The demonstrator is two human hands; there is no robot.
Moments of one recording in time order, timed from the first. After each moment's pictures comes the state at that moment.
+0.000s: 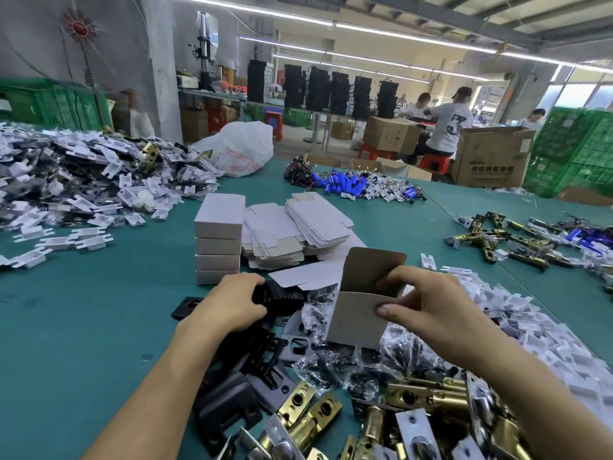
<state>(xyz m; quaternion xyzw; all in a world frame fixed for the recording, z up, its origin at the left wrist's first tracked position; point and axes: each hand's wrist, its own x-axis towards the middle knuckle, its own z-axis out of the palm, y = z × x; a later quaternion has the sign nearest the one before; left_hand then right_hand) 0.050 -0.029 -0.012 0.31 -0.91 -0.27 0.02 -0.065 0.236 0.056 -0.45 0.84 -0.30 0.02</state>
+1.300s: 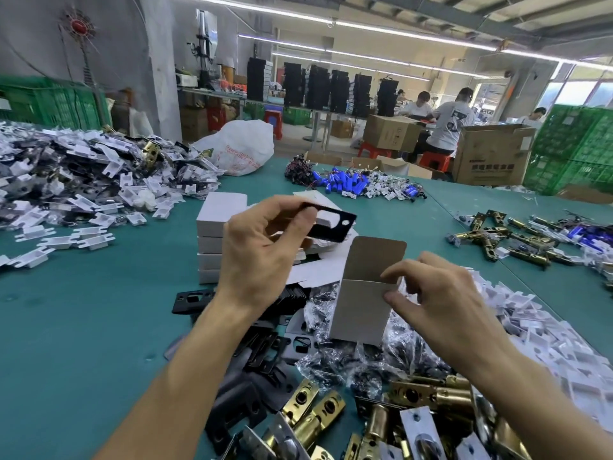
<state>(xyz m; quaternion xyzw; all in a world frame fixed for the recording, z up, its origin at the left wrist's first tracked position) 0.054 0.027 0.055 -0.03 -0.69 -0.51 0.51 -0.049 0.234 0.061 -0.45 0.84 -0.23 -0.18</state>
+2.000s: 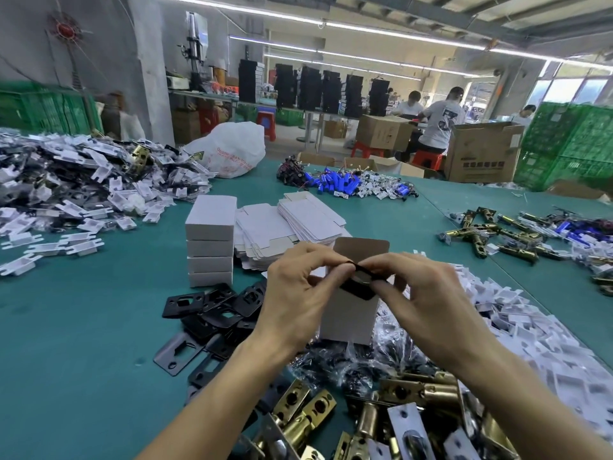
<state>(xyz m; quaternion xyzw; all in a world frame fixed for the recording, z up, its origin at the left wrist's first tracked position) 0.032 0.068 0.017 0.03 -0.76 -0.48 0.44 -0.047 0.231 0.062 -0.49 0.80 -0.30 -0.15</state>
